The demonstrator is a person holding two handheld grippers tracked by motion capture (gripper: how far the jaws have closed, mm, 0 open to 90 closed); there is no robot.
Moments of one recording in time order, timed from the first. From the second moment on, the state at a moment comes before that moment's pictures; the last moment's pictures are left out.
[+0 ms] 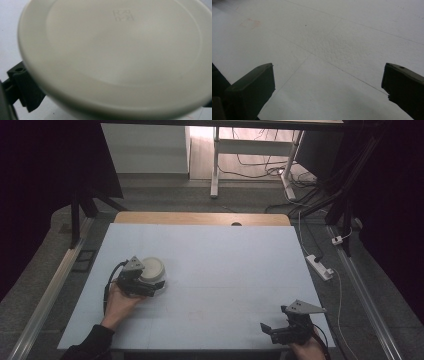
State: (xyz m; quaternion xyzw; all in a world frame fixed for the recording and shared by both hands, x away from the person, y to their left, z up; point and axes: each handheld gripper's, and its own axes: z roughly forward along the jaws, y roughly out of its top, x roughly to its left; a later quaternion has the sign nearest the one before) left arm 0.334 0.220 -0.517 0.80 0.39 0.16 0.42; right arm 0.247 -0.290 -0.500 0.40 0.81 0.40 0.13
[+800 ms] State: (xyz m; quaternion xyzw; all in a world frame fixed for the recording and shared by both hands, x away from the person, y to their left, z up) left arm 0.333 0.219 -0.515 0.81 0.39 0.17 0.41; right arm 0.247 -0.290 -0.500 0.40 0.82 0.40 0.13
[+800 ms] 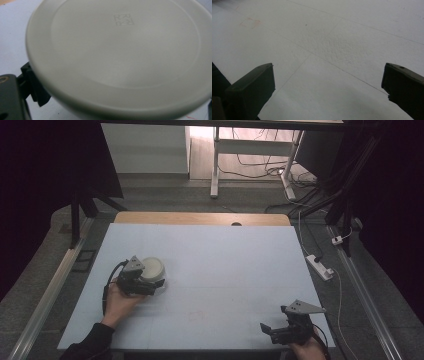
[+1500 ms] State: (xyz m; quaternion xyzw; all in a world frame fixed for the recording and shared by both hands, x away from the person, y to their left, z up) left arm 0.332 0.224 -0.512 0.80 0.40 0.16 0.43; right arm 0.247 -0.290 -0.500 0.40 0.82 0.40 0.14
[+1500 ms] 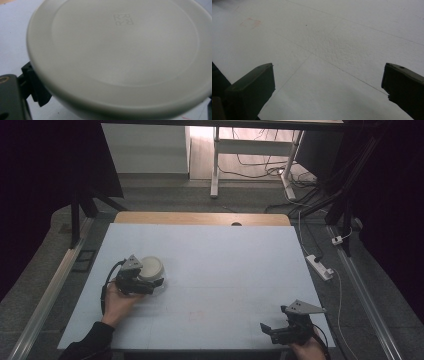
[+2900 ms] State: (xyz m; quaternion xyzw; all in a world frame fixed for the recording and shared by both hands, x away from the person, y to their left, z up) left arm 0.339 0.139 -0.463 0.84 0.26 0.13 0.45; right arm 0.248 -0.290 -0.500 0.40 0.81 0.40 0.13
